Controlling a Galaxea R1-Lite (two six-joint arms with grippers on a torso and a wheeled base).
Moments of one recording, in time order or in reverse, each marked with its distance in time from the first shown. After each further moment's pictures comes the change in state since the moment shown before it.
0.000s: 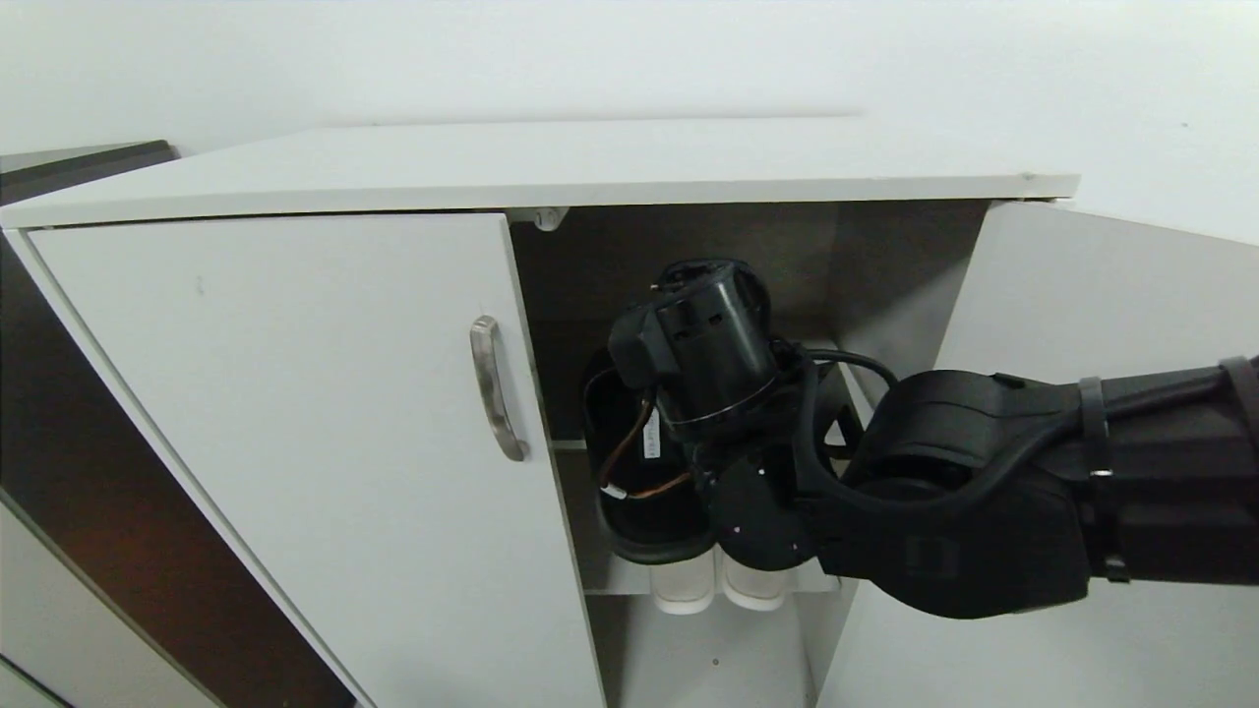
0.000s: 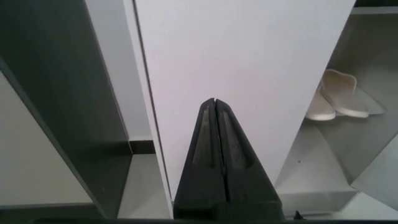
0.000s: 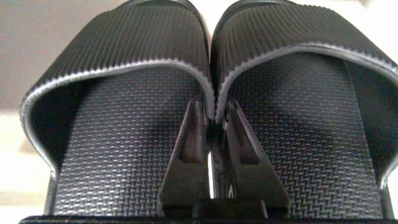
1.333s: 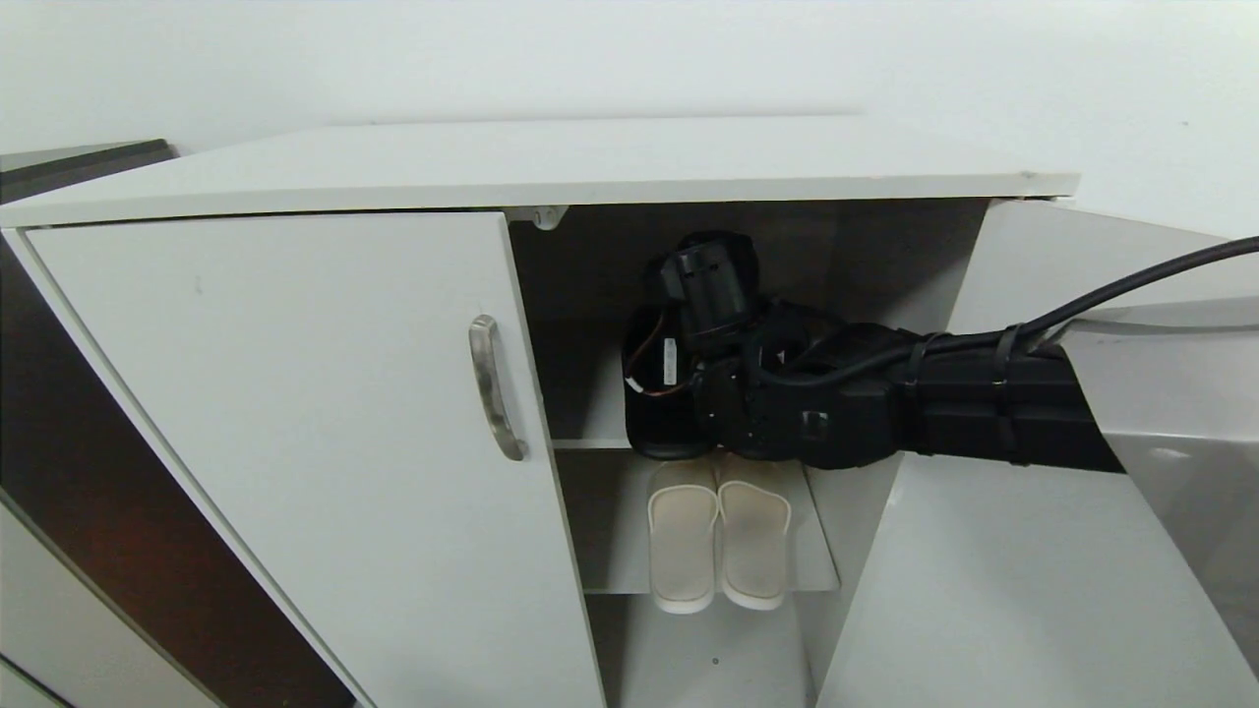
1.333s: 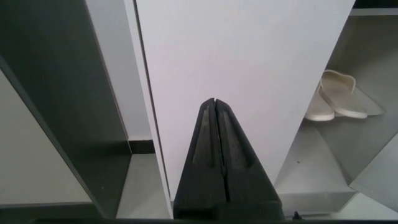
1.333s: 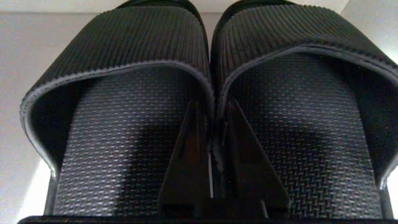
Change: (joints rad) left arm 0.000 0.000 0.000 0.000 0.005 -0.006; right arm -0.157 0.214 -0.318 0.010 0.023 -0.084
